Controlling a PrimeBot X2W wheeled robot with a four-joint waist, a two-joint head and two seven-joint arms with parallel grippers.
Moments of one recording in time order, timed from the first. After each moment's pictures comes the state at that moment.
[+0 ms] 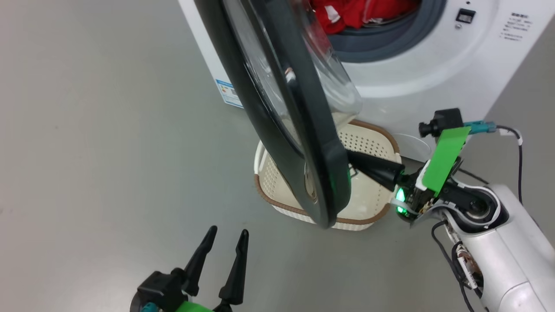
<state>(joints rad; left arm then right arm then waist) -0.10 0.04 -0.32 0.18 -0.41 -0.03 -0.25 -0.56 -0.15 0.24 0.42 1.73 0.12 0.73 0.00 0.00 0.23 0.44</state>
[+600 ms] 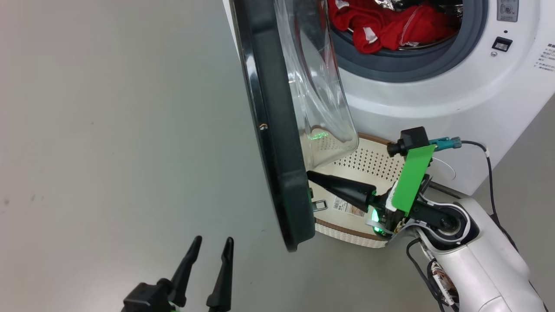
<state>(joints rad) -0.04 0.04 -0.28 0.16 -0.41 0.00 -0.25 -0.52 -0.09 0.29 0.41 1.68 0.12 0.74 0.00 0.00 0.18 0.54</state>
